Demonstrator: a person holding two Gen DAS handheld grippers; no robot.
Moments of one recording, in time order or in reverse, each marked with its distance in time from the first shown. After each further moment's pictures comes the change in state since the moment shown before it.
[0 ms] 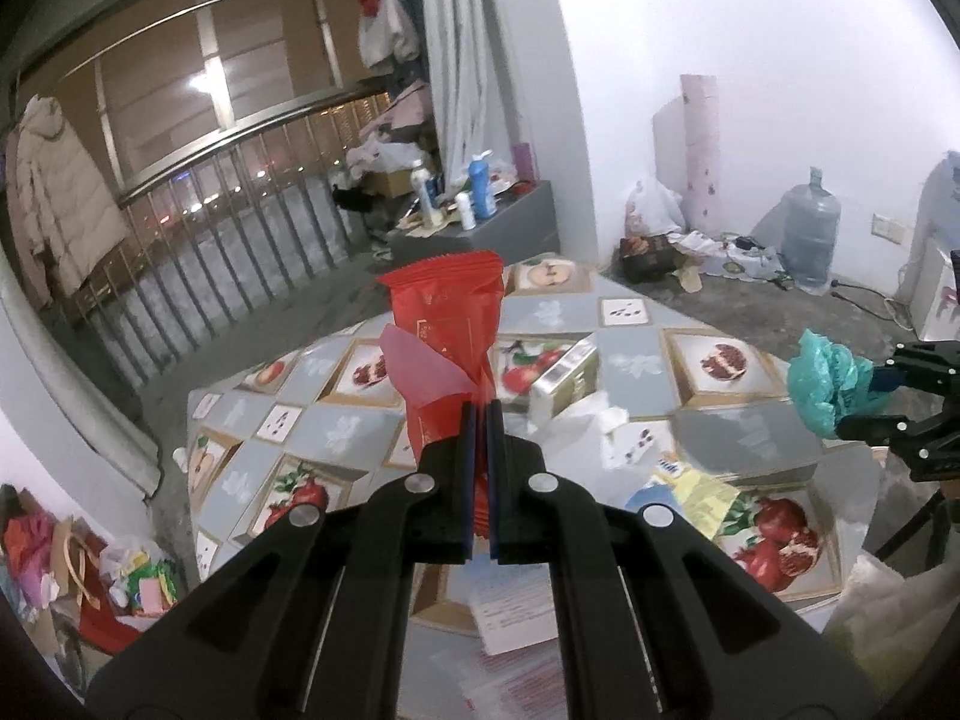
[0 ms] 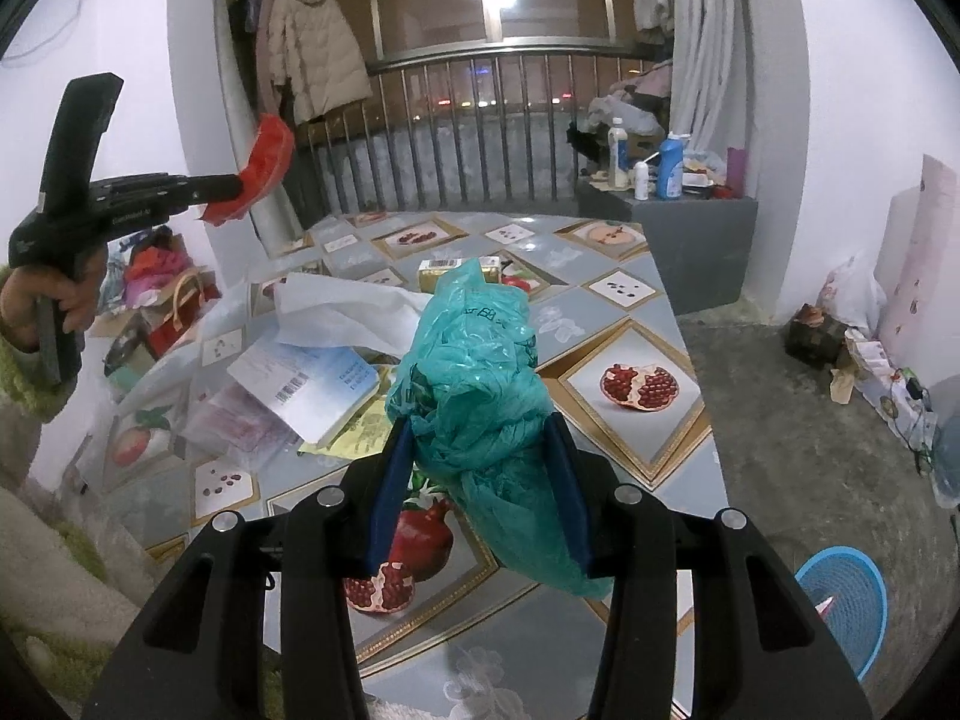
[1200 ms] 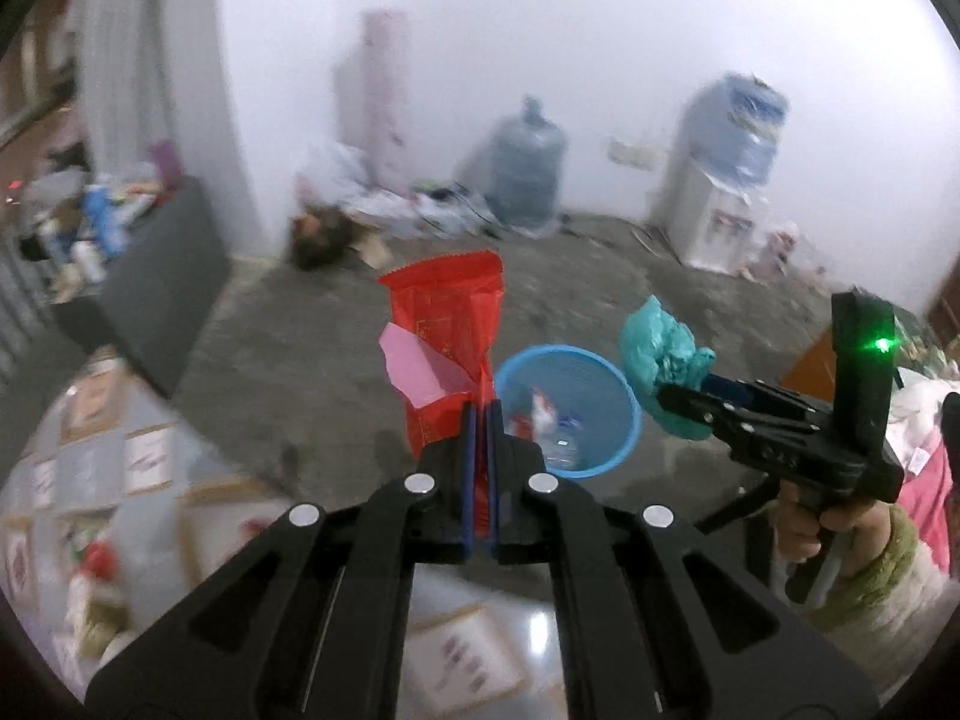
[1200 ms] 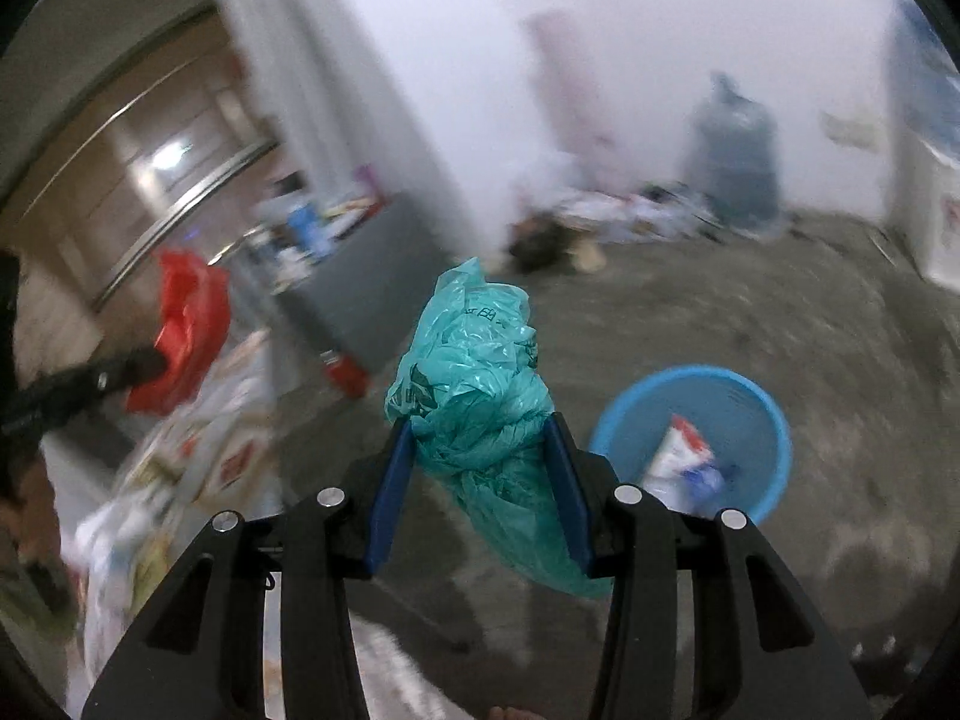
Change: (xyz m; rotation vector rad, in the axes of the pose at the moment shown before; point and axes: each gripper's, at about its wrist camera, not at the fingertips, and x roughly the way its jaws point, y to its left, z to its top) left arm 0.127 -0.336 0.115 0.262 0.172 -0.675; right arm -0.105 -0.245 -0.123 0.817 -0.142 -0.493
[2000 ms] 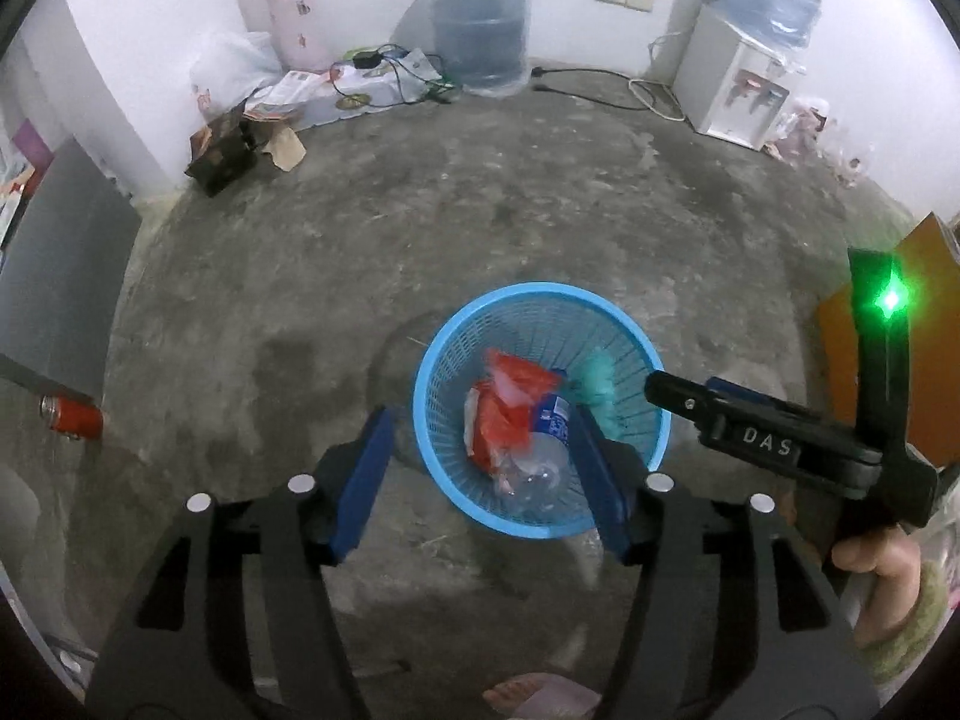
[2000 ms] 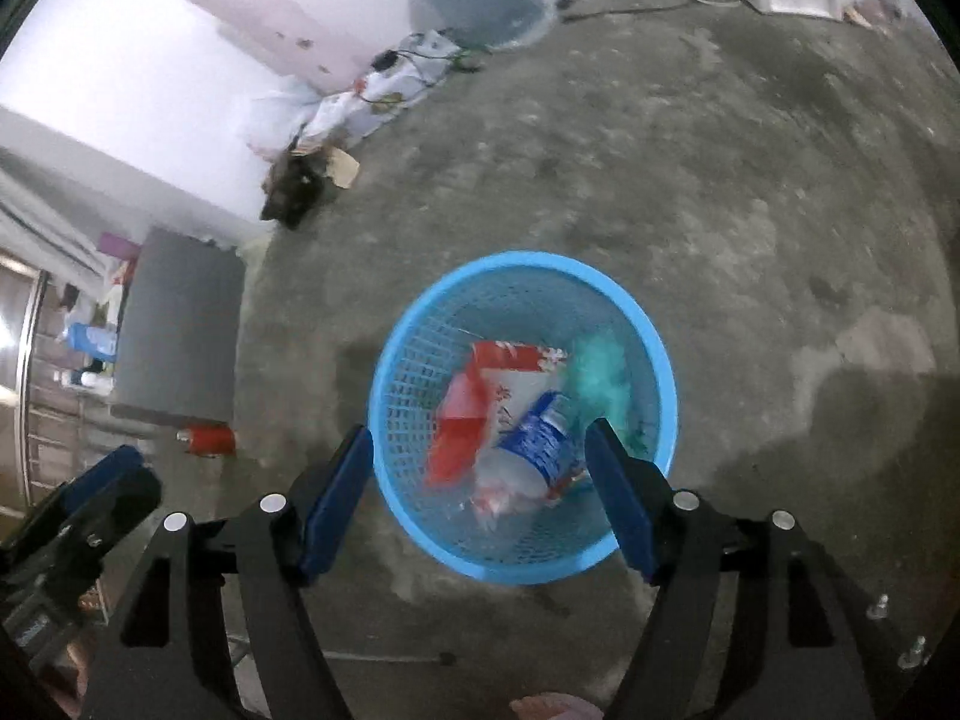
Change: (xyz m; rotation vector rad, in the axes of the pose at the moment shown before) left arm 0.283 -0.059 0.060 0.083 0.330 -0.010; right arm 0.144 -0.190 0.009 0.499 0.240 -0.220
